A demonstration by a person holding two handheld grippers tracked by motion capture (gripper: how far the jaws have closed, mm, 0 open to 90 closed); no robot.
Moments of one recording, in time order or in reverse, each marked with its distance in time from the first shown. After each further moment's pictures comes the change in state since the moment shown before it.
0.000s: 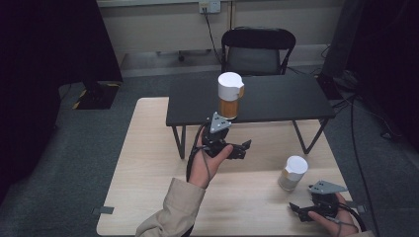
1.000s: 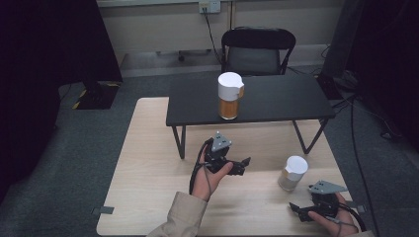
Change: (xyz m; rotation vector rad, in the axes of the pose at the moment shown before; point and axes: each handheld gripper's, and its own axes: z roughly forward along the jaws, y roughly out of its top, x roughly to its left) left arm 0.006 -0.056 0.023 0.035 -0.047 -0.035; right arm 0.000 0.000 0.000 0.000 0.000 0.000
